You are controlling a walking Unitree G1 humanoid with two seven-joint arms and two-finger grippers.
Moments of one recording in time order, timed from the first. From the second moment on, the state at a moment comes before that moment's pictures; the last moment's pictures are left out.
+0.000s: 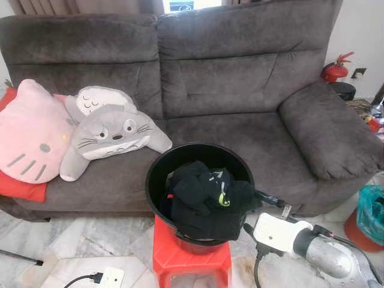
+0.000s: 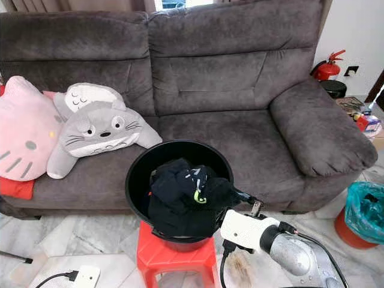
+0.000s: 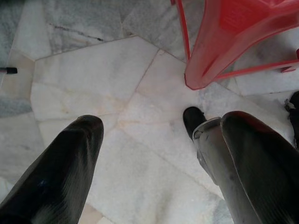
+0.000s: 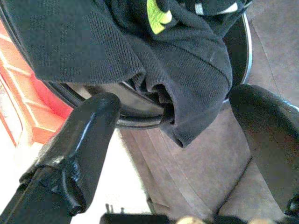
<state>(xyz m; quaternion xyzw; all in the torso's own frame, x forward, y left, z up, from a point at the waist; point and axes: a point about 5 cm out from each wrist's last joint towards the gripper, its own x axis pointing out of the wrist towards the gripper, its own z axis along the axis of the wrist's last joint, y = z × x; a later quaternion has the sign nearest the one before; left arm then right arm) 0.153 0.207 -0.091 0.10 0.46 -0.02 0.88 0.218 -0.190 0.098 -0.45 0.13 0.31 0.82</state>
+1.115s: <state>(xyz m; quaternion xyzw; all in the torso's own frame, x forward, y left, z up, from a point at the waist) 0.152 0.210 -0.091 0.10 0.46 -0.02 0.88 0.243 -0.184 0.110 -0.49 0.08 0.27 0.83</state>
